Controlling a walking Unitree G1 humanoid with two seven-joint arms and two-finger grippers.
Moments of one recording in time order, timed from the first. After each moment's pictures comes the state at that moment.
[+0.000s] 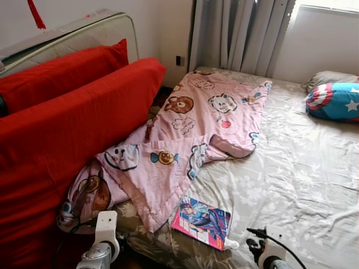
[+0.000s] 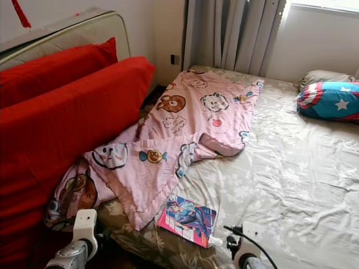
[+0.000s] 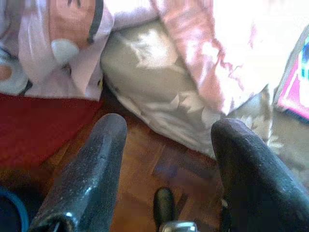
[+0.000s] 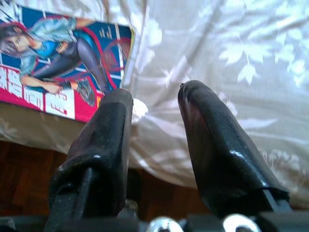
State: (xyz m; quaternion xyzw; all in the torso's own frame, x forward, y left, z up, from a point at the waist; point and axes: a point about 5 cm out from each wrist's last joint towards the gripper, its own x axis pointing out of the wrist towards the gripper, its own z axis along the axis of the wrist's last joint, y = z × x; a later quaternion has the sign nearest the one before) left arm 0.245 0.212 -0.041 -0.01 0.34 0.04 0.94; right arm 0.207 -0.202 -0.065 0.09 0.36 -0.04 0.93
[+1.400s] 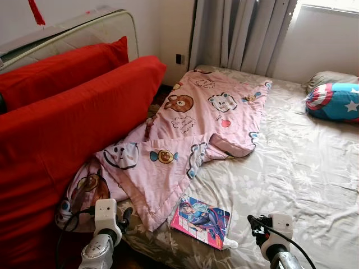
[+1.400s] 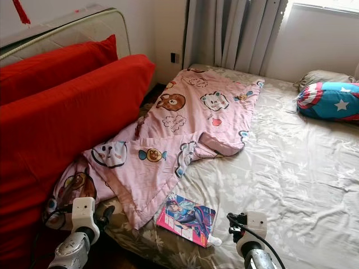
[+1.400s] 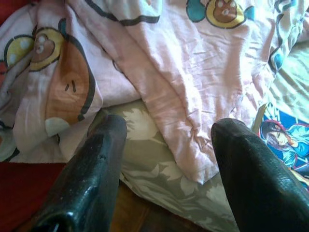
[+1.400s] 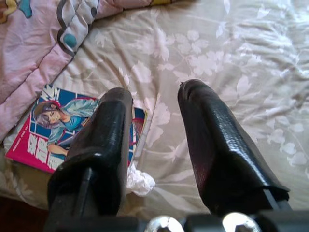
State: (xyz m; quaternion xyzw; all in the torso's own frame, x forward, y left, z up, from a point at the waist) left arm 0.259 0.208 -0.020 -0.03 0.21 0.03 0.98; right arm 0.223 -0.206 -0.041 0.09 0.22 -0.02 0.97
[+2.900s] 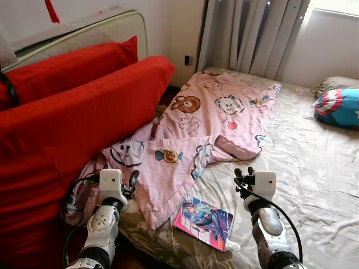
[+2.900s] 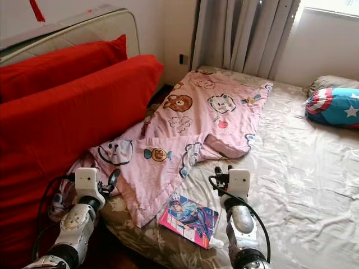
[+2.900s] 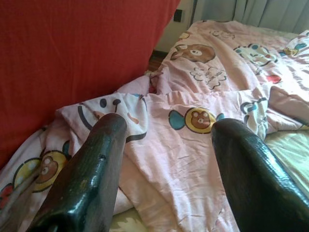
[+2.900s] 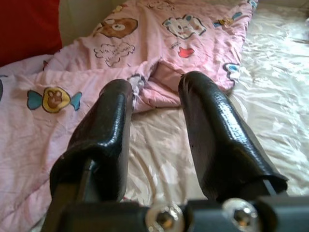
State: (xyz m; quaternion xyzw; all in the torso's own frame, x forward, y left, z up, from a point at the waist) left arm 0.305 0.190 0.040 0.01 0.03 -0.01 1.00; right arm 0.296 -0.168 0.022 0.03 0.07 0.00 1.00
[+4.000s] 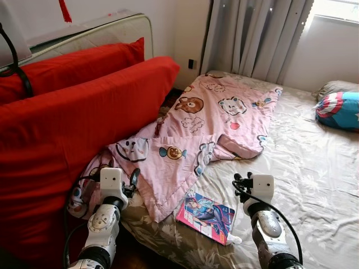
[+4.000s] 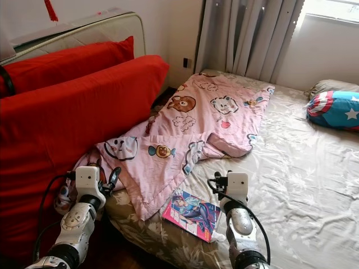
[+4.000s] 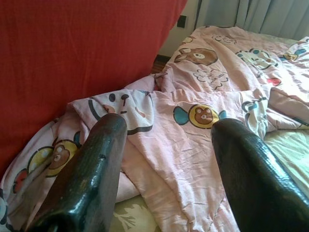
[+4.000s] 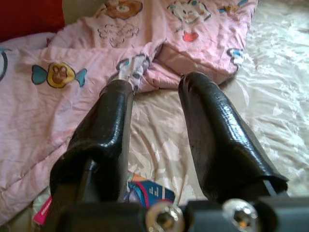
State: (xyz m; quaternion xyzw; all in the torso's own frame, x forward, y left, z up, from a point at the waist) left arm 0.307 0.190 0.043 0.01 0.03 -0.01 1.00; right arm 0.297 -0.168 0.016 0.02 0.11 0.00 0.99
